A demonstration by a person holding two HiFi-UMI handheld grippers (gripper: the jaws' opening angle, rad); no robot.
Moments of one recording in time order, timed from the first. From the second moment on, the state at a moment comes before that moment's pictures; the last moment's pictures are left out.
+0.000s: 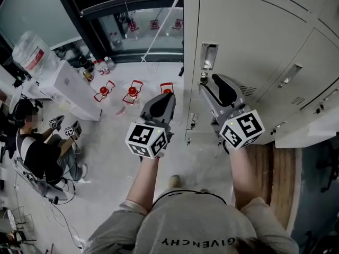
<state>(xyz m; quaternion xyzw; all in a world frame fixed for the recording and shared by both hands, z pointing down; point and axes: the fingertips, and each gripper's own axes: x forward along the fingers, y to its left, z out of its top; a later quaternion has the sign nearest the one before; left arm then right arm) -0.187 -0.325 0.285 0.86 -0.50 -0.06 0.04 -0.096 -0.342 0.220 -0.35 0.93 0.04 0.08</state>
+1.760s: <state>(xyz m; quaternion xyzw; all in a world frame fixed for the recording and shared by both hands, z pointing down) -0.218 -0.288 0.304 0.88 -0.47 -0.07 0.07 -0.108 -0.309 0.201 -0.49 0.87 0.06 0.05</state>
